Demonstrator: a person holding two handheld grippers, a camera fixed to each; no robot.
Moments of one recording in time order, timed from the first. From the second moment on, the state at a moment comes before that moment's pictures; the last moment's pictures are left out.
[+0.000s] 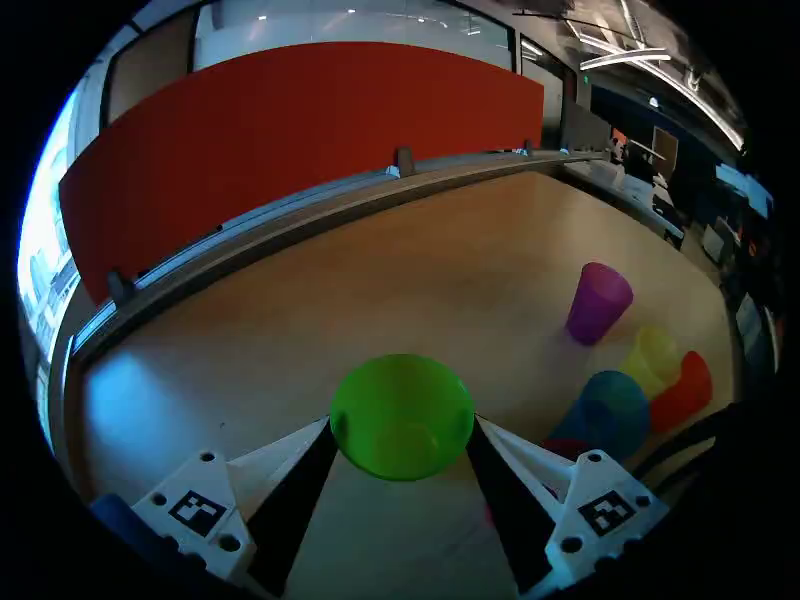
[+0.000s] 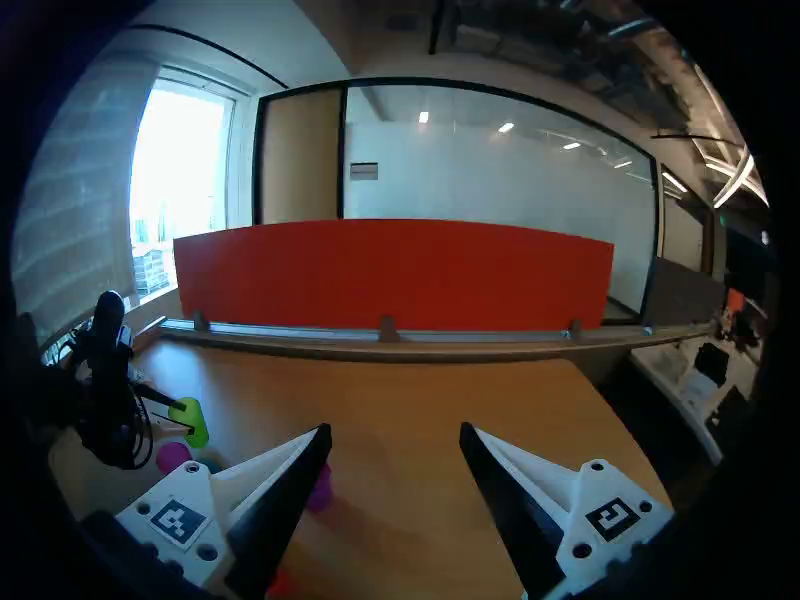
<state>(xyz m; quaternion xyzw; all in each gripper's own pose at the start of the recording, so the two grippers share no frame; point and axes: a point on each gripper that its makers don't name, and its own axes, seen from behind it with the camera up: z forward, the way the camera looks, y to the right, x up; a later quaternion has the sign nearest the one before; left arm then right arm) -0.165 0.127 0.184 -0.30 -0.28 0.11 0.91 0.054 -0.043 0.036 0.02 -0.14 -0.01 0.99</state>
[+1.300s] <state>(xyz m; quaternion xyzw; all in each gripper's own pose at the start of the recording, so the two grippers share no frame) 0.057 0.110 0.086 -0.22 -0.09 0.05 0.97 0.088 -0.066 0.026 0.07 -0.09 -0.01 0.99</state>
